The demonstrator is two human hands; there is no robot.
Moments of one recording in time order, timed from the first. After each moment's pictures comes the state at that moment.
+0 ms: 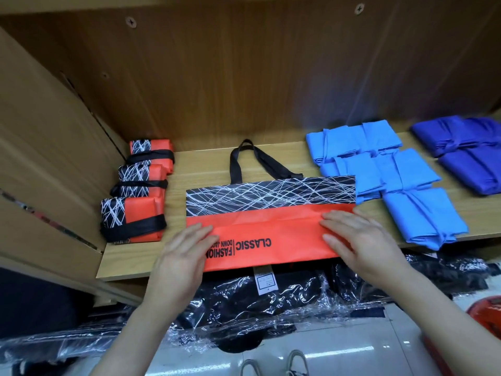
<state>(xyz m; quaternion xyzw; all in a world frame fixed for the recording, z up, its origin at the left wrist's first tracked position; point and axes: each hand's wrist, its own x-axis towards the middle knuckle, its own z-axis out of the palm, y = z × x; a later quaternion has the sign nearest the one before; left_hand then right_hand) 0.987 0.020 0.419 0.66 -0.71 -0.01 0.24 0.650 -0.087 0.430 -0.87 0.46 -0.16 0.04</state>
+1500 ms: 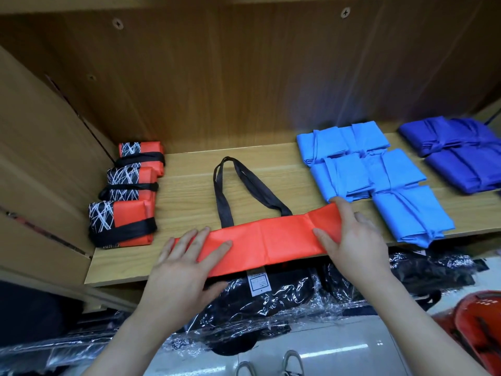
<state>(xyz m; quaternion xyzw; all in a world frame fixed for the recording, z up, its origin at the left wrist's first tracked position) 0.969 0.027 0.442 0.66 -0.75 0.00 -0.04 0.677 -0.072 0.444 -0.72 0.67 -0.16 0.08</state>
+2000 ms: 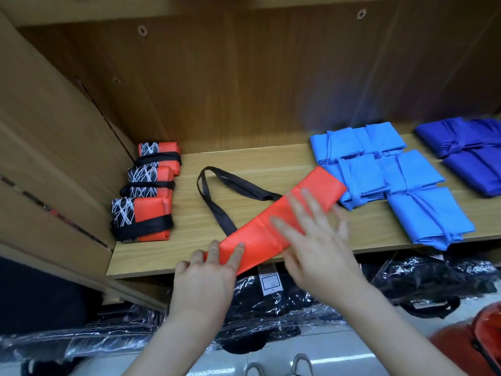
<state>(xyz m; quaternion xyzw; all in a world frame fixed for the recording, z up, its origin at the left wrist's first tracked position) 0.923 0.034 0.472 0.72 -0.68 0.02 -0.13 0.738 -0.042 0.453 -0.87 0.45 -0.17 -0.04</state>
